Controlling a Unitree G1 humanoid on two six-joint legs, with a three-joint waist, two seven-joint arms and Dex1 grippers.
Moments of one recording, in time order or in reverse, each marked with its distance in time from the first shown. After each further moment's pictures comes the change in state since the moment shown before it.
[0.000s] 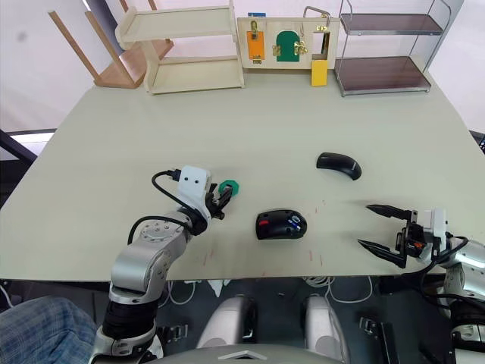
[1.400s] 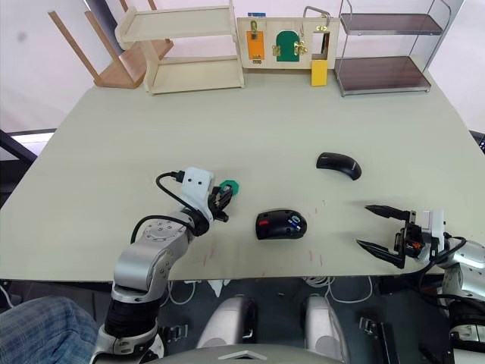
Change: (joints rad) left arm -0.010 -0.005 -0.010 0.014 0.008 0.035 -0.010; right arm 0.000 0.010 -0.001 0.000 -0.008 -0.001 0.000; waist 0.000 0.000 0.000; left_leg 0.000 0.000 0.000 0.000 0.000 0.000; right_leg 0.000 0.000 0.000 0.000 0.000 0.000
